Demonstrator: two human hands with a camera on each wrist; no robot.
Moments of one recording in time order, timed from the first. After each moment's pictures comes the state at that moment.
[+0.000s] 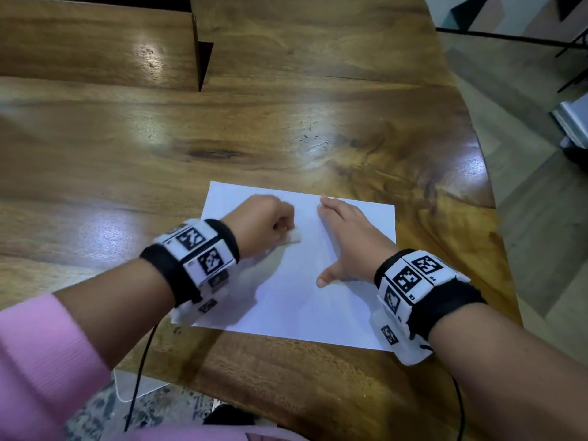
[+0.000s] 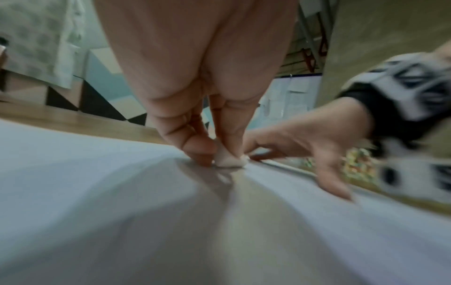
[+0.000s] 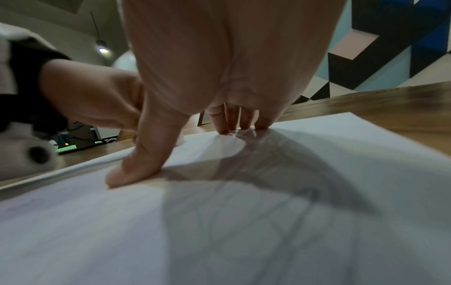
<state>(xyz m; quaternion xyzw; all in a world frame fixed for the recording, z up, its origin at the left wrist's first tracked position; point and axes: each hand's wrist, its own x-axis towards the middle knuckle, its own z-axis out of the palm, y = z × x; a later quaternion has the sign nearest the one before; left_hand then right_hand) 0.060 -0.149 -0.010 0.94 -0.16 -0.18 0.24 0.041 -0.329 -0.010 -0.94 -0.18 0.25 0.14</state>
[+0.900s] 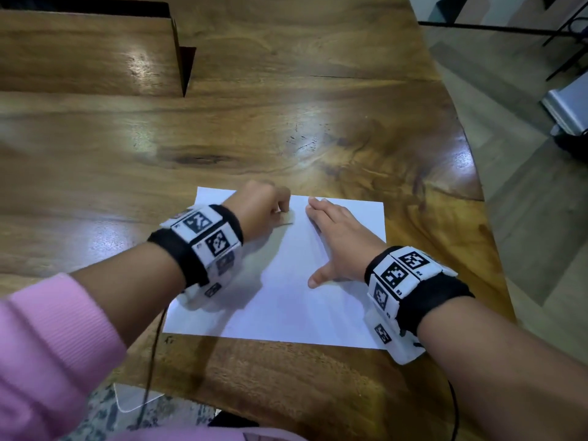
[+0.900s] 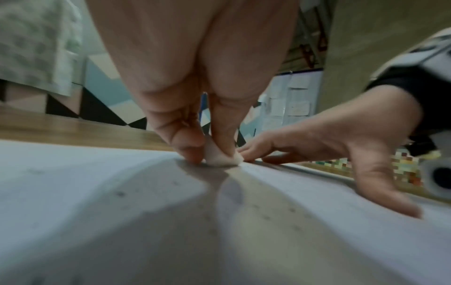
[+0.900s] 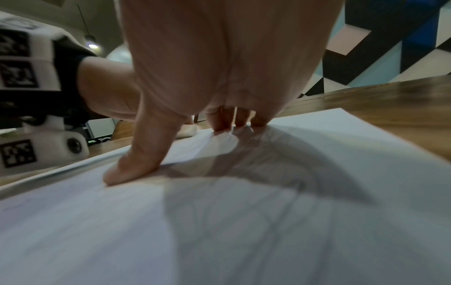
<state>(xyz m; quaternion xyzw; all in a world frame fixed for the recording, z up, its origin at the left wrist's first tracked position) 0.081 -0.161 -0.008 0.94 -0.18 -0.17 0.21 0.041 -0.333 -0.011 -0.93 -0.19 0.26 0.14</state>
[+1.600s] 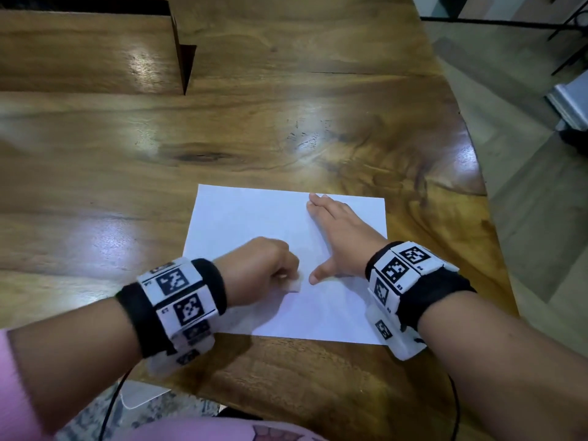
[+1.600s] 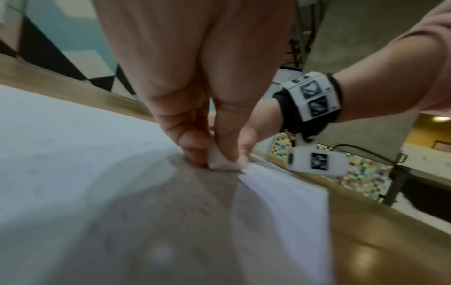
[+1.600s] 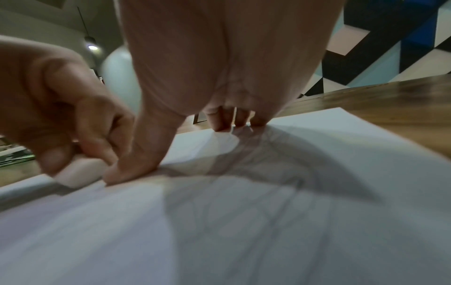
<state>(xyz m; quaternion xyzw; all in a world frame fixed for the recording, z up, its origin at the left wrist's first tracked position) 0.016 -0.156 -0.013 0.89 -0.30 -0.26 0.22 0.042 -0.334 -0.014 -0.93 -0.19 0.27 0.15</state>
